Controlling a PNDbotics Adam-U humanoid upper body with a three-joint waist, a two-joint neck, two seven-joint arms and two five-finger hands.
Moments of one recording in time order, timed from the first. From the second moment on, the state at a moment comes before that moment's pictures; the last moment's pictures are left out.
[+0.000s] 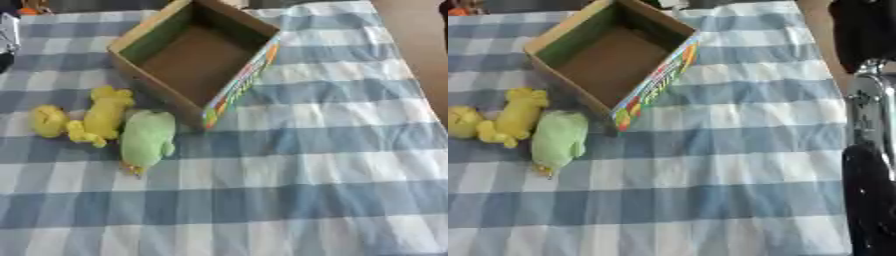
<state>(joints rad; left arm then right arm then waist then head) -0.46 0.73 -0.05 -1.89 -0.61 0.10 0.17 -0.60 -0.28 -0.09 -1.98 -0.21 0.03 0.06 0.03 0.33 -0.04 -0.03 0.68</state>
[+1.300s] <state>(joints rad) -0.67 0.81 -0.06 -1.62 -0.70 -0.07 -0.77 -0.59 -0.28 -0.08 -1.97 -0.21 0.03 0.07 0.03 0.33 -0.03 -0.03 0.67</state>
